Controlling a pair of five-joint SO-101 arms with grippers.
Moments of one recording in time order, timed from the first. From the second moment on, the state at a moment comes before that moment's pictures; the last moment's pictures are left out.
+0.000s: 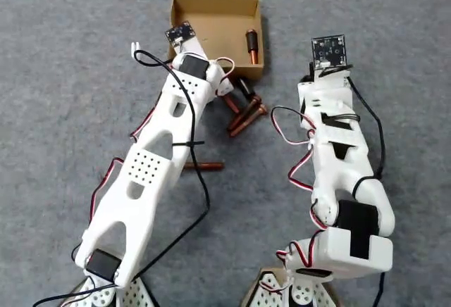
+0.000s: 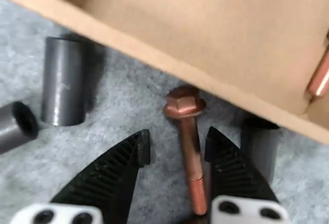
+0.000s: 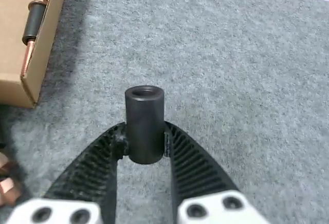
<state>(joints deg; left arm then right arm) 18.1 74.6 -83.8 83.0 39.3 7.6 0.5 43.8 -1.9 9.3</state>
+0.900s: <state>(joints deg) 17.4 72.7 -91.9 99.6 15.6 6.4 -1.6 43.8 1.4 9.3</state>
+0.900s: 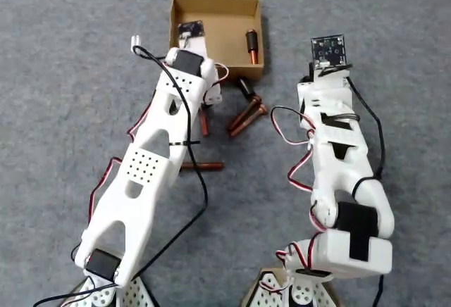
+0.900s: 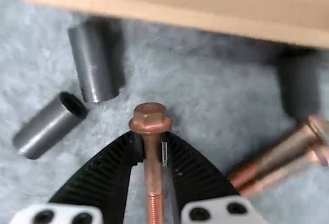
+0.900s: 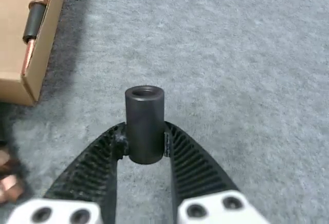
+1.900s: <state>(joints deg) 10.3 -23.3 -15.9 85.9 -0.2 -29.6 -31.7 74.8 -16.8 -3.6</state>
